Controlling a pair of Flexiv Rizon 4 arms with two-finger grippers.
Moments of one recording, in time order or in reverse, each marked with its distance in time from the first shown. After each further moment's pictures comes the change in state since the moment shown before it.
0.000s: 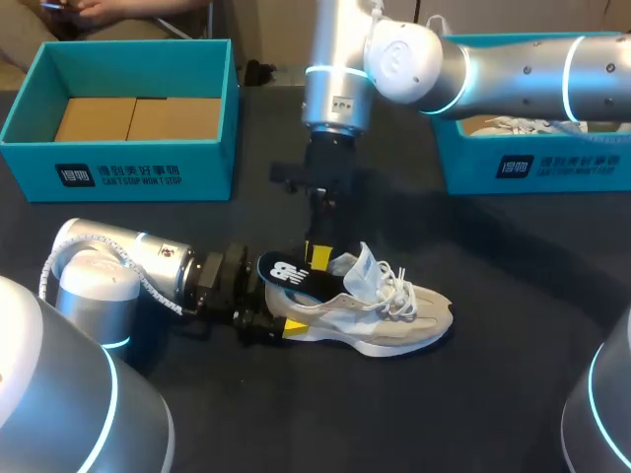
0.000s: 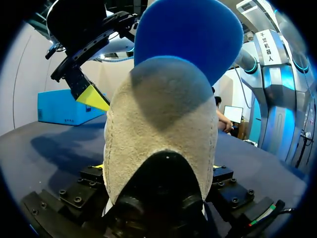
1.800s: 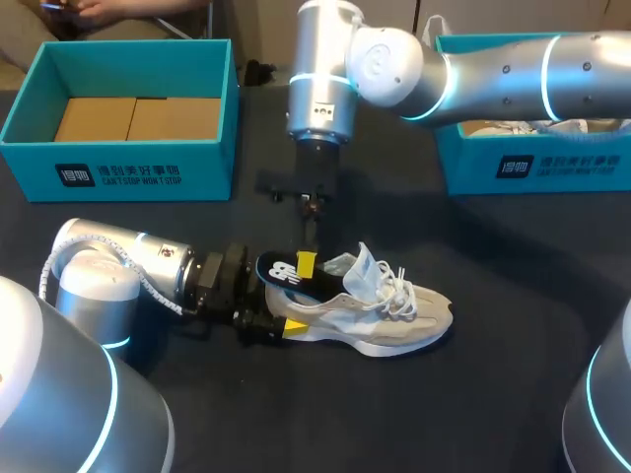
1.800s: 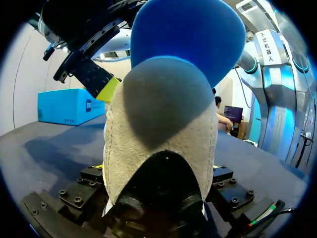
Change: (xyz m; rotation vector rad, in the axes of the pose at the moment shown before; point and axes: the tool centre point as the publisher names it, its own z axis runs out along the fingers) left arm 0.000 0.000 0.000 0.000 0.000 0.000; right arm 0.019 0.018 0.016 0.007 0.109 0.093
